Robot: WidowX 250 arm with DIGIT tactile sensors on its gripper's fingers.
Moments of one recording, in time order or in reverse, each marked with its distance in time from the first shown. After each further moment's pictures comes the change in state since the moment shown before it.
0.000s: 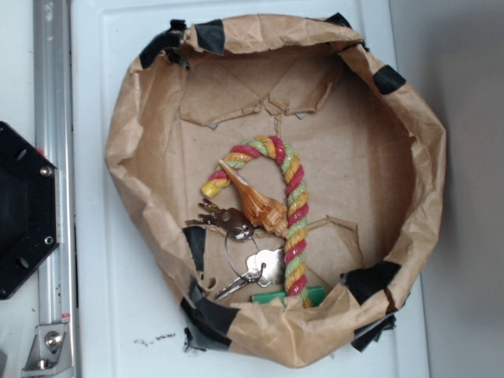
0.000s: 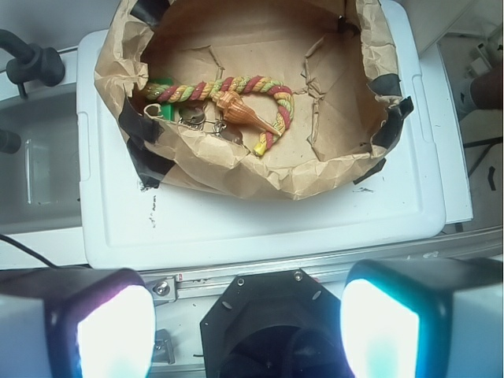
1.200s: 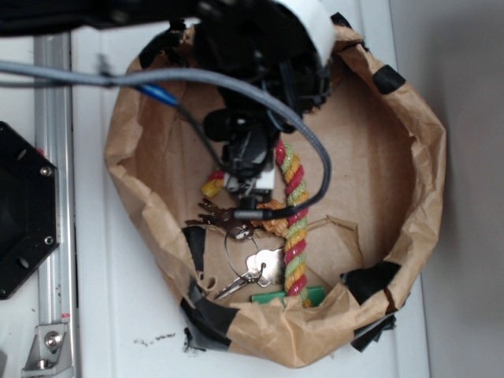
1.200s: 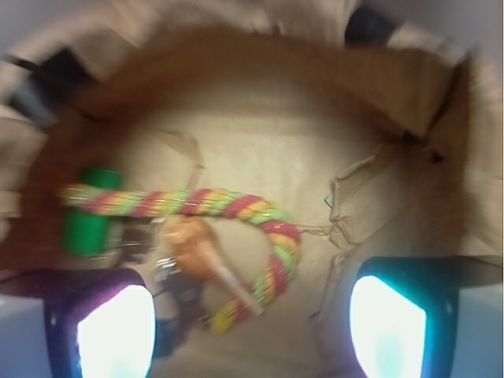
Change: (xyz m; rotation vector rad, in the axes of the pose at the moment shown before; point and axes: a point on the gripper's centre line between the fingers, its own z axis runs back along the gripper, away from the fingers) arm 0.128 0.047 -0.143 -0.078 -0.019 -0.191
